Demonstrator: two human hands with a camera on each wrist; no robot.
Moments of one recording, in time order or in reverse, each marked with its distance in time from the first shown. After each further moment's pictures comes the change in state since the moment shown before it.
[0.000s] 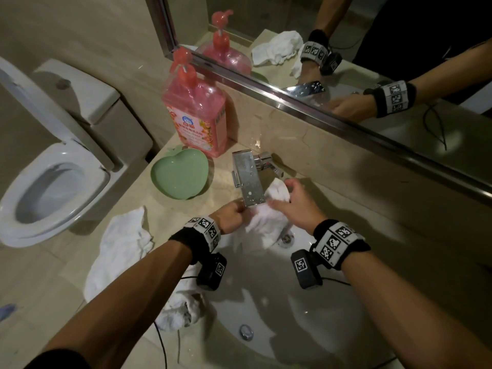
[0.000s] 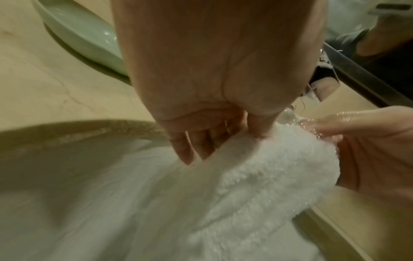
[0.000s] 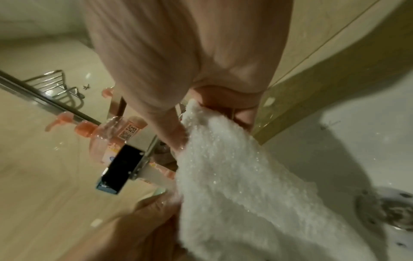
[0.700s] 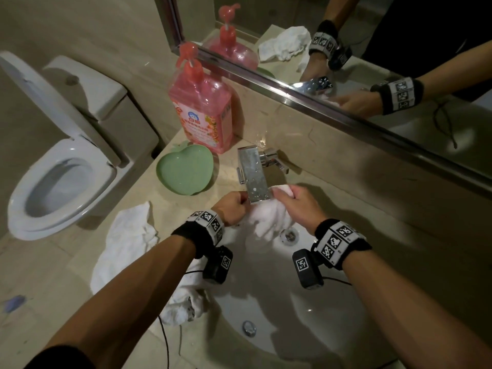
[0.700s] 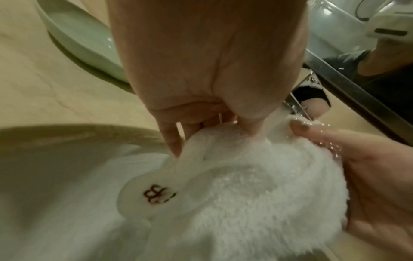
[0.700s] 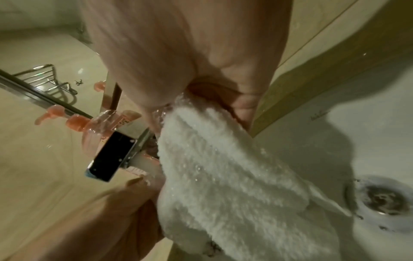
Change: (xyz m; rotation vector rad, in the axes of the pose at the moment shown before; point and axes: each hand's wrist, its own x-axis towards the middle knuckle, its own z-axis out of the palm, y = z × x) left_hand 0.006 0.001 -0.008 0.195 0.127 -0.029; right_hand 0.000 0.011 0.007 -0.022 0.028 -0.045
